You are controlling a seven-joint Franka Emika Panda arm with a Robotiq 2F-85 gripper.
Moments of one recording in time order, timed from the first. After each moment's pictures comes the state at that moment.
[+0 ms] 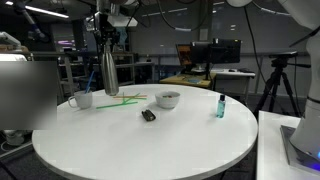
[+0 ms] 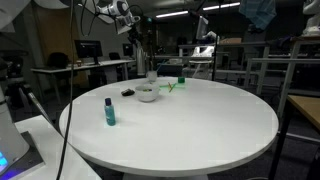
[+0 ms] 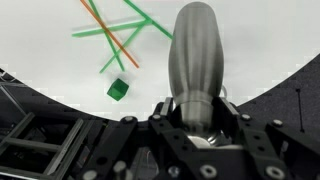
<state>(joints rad) 0.26 0.72 0.09 -0.99 -0.34 2.06 0.29</state>
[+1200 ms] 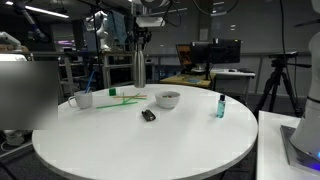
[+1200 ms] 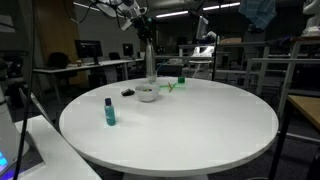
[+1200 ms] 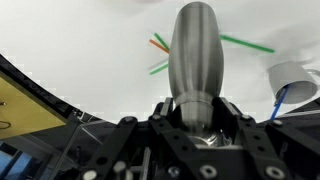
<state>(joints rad) 0.20 0.35 -0.06 -1.54 -0.35 2.22 0.59</state>
